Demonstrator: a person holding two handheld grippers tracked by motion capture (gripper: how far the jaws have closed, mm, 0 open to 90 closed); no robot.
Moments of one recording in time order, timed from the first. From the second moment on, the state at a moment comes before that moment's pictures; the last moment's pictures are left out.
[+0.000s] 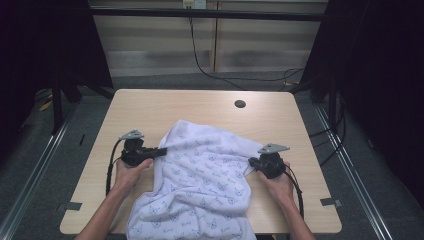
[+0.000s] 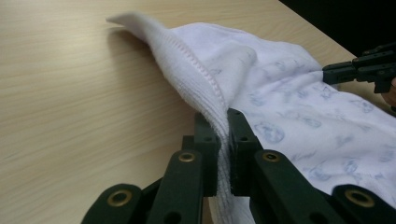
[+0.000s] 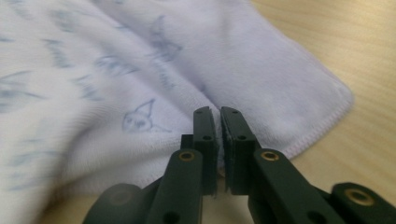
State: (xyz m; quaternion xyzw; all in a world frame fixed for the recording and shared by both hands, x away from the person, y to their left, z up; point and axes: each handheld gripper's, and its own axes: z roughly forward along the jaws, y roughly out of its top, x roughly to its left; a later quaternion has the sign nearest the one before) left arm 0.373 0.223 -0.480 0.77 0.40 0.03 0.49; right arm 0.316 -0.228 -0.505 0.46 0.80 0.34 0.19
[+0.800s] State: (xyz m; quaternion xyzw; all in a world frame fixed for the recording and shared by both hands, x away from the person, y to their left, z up) left arm 0.380 0.266 -0.465 0.76 0.41 0.07 0.50; right arm 0.339 -0.210 -0.440 0.43 0.76 0.45 0.17
